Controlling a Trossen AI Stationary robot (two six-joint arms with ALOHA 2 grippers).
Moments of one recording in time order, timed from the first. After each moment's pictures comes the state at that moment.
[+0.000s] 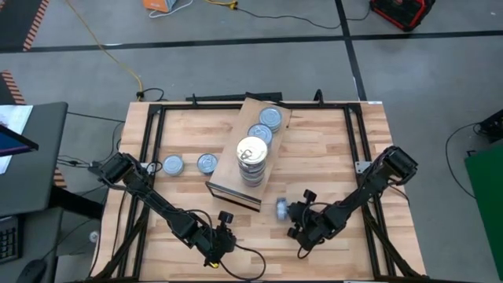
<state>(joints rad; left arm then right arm) -0.67 1.84 1.15 -0.23 -0.38 -0.20 0.66 1.80 0.86 -0.28 0.78 0.91</state>
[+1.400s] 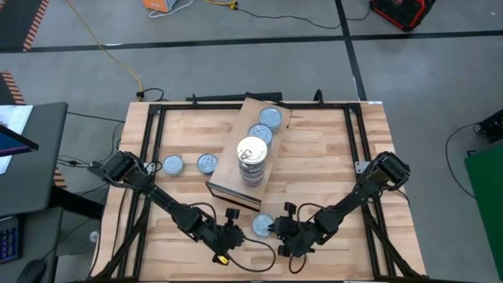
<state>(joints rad) -0.61 1.85 1.14 -0.06 -0.36 -0.22 0.65 1.90 0.99 0.01 0.58 0.66</state>
